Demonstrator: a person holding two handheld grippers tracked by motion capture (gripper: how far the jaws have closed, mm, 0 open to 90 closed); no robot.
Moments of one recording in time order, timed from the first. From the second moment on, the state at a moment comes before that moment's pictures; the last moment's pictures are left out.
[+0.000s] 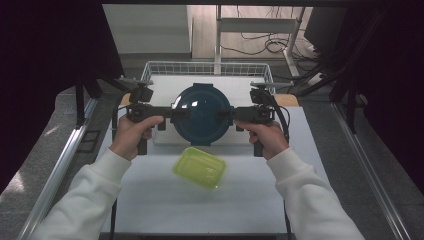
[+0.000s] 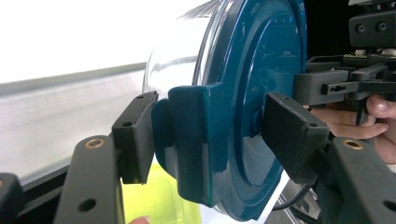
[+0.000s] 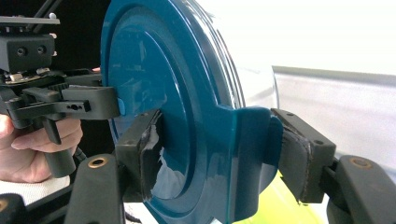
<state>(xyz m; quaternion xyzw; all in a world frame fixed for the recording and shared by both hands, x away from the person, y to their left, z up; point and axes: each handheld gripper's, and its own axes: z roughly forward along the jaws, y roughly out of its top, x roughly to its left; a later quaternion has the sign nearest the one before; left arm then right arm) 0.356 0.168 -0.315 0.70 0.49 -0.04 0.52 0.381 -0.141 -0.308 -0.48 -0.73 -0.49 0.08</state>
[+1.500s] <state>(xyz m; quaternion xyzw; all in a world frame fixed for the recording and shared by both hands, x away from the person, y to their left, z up) 0.447 0.166 -0.297 0.68 0.50 -0.06 0.53 0.472 -0.143 -0.273 -0.49 -0.73 -0.47 0.07</state>
